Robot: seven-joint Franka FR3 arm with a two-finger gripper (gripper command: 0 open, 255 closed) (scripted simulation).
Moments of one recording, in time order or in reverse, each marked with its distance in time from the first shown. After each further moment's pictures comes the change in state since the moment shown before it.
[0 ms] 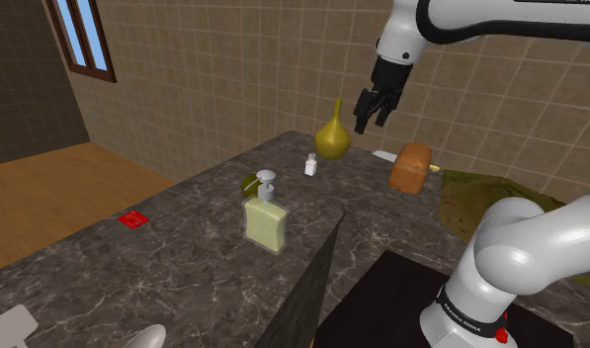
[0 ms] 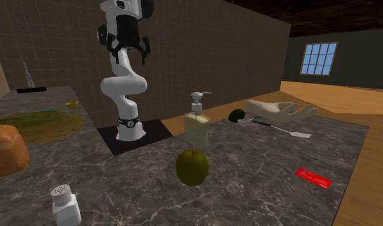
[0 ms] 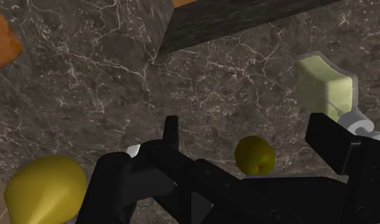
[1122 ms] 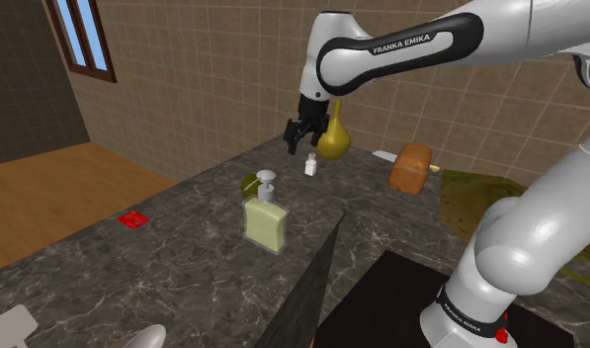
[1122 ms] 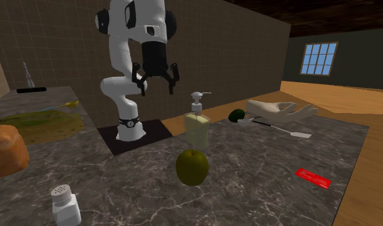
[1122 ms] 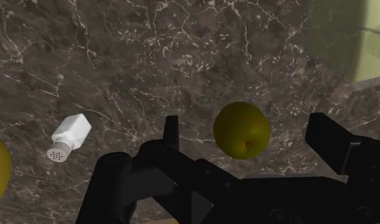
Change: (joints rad) arm 0.015 0.496 0.080 0.128 0.002 0.378 0.087
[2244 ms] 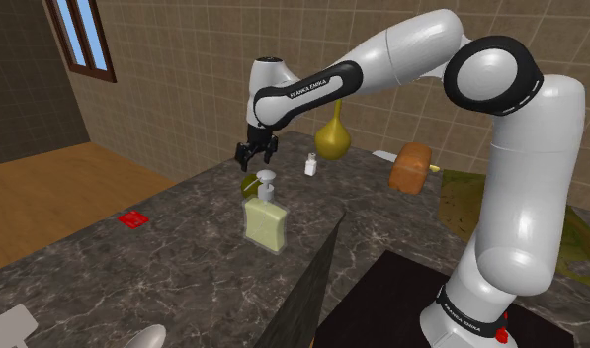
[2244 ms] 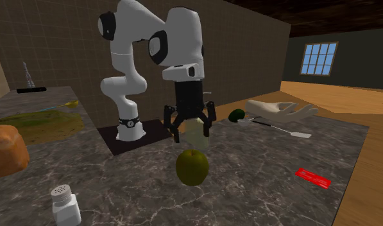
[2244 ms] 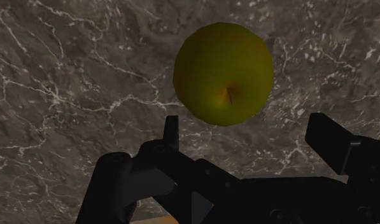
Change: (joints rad) arm 0.030 0.553 0.032 0.386 -0.090 0.171 0.090
